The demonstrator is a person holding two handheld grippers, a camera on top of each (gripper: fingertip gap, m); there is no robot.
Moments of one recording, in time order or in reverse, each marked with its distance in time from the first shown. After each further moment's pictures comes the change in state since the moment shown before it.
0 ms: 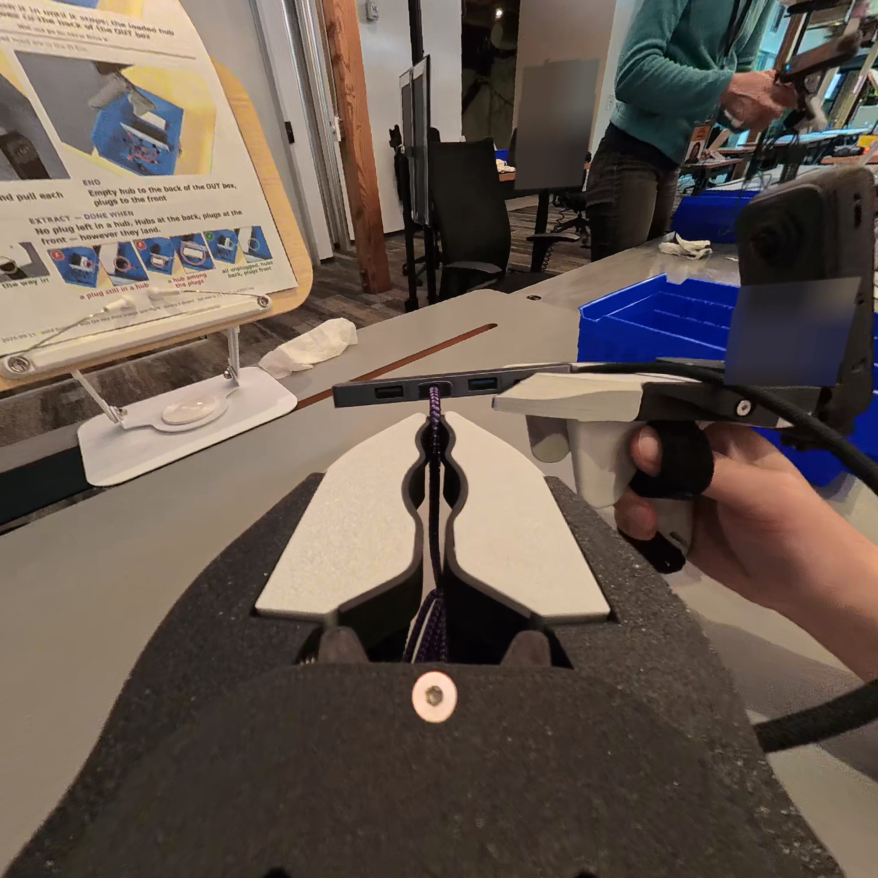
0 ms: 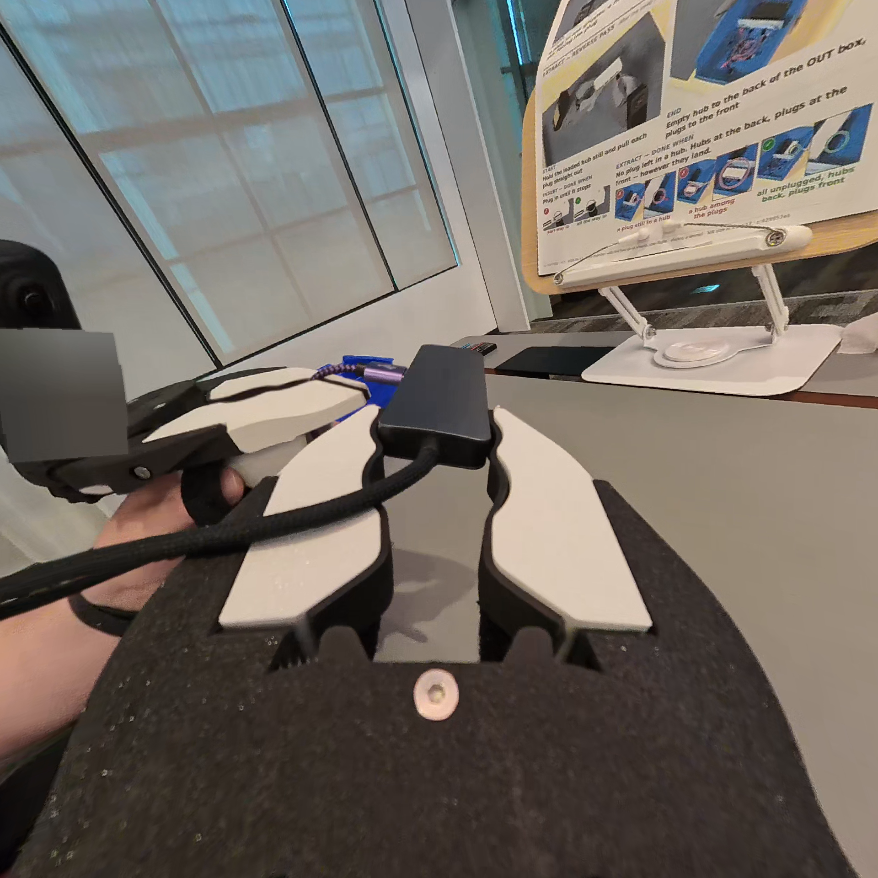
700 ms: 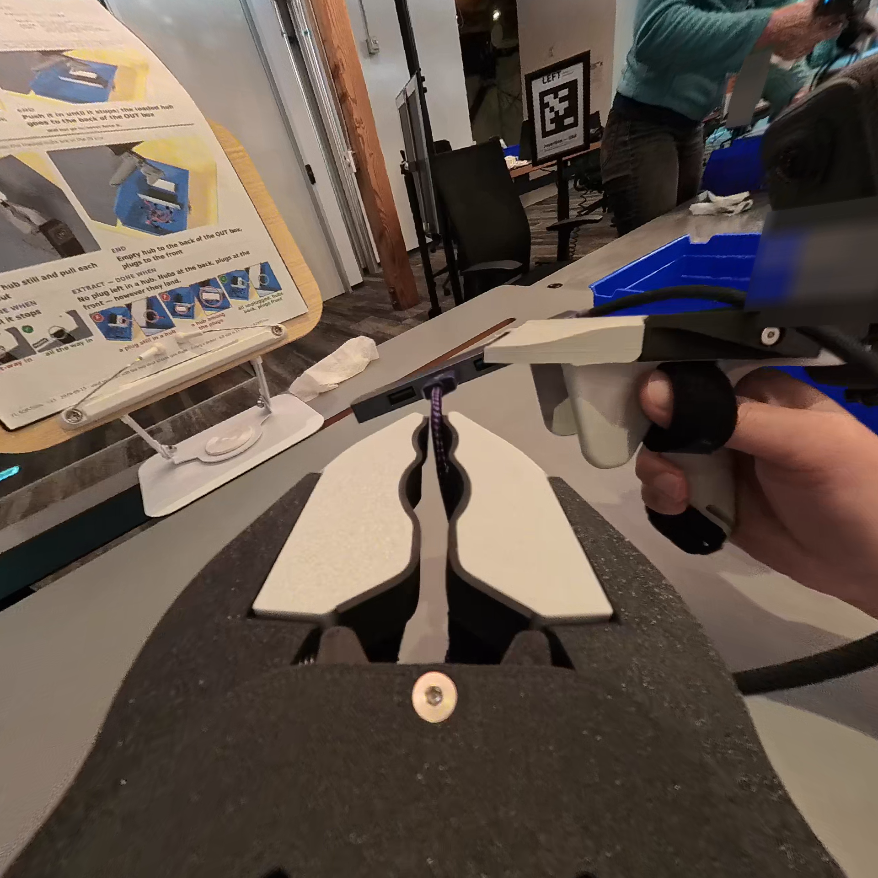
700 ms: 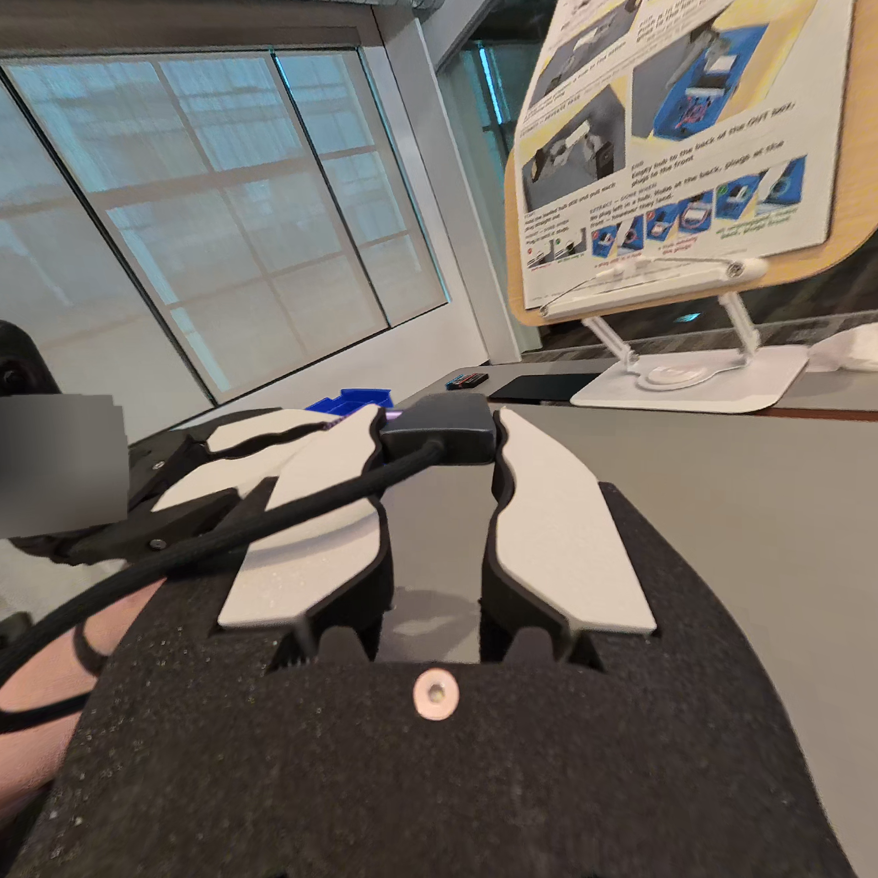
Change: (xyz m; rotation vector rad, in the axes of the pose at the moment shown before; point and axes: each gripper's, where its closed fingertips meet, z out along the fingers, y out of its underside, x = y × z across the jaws) left arm 0.013 0.005 0.000 0.021 -0.045 0.166; right arm 0.000 -0.012 -0.011 0.089 0.033 0.010
